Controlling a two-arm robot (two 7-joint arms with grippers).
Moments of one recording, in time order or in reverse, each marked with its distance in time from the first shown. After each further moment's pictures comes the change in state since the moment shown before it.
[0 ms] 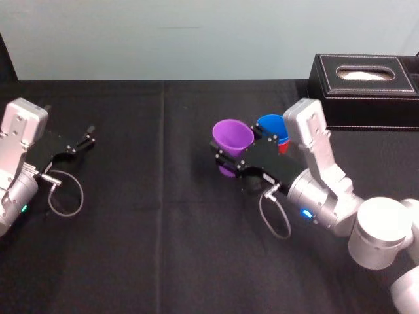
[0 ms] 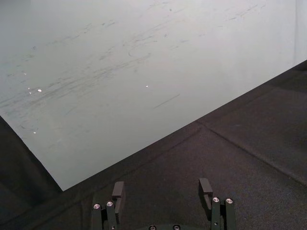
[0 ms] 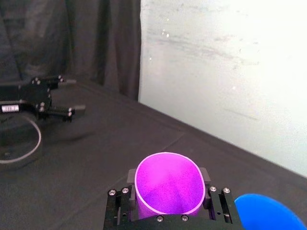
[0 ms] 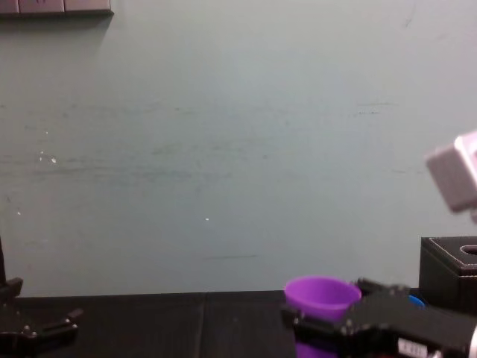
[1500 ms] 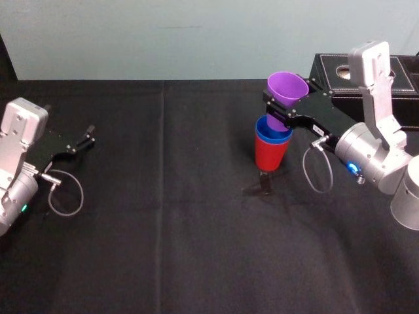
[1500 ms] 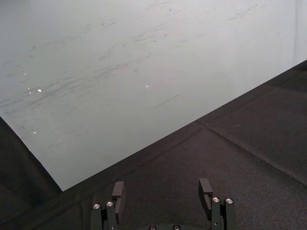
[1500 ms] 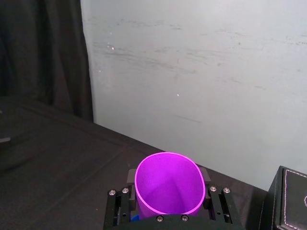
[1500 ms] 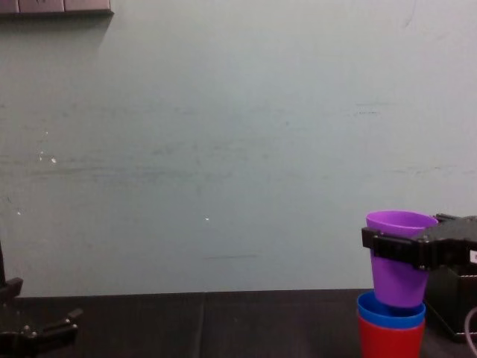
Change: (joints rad) left arm 0.000 0.000 0.000 0.000 0.000 0.000 0.000; right arm 0.072 0.062 0.115 -0.022 0.112 0.107 -0.050
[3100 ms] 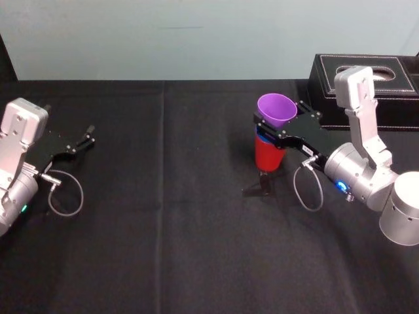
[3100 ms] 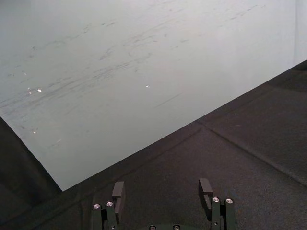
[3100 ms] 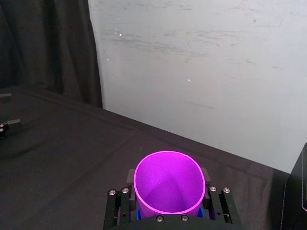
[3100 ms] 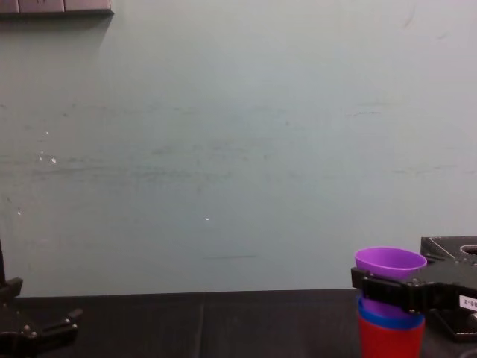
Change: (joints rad) left arm 0.000 0.000 0.000 0.000 0.000 0.000 0.000; right arm -0.014 -0.021 -0.022 0.070 0.002 -0.042 0.028
